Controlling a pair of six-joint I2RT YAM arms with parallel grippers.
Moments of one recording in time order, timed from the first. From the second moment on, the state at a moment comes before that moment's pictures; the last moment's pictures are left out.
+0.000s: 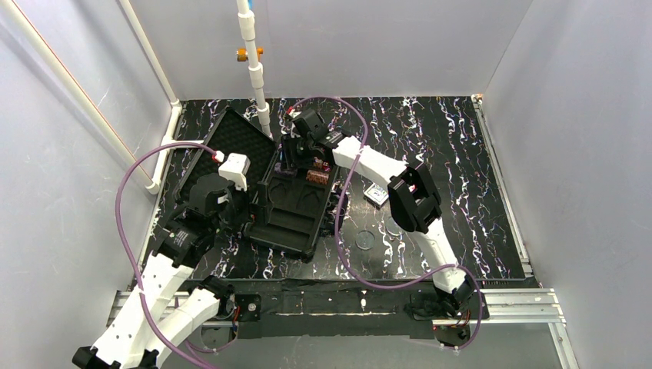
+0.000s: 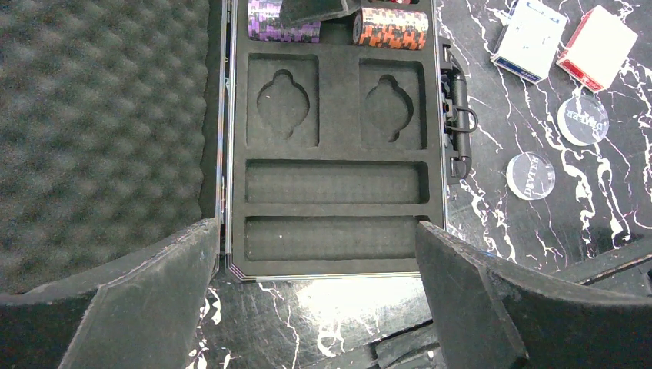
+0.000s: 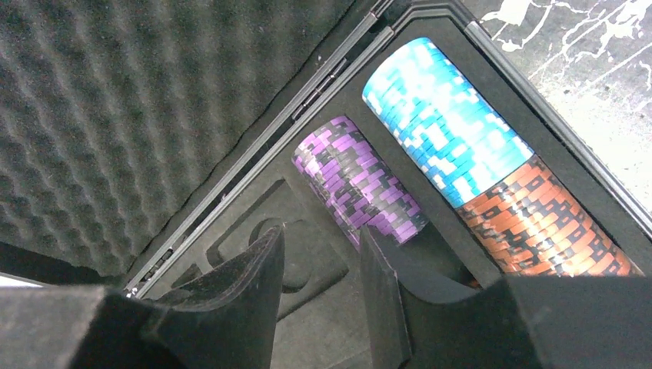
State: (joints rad) left arm -0.46 0.70 0.89 -0.75 -0.06 -0.19; right arm 0.81 2.28 2.01 -0.48 -0.21 0.46
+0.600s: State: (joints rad) left arm -0.46 0.70 0.89 -0.75 -0.06 -0.19; right arm 0.80 1.96 1.76 -0.54 -0.07 0.35
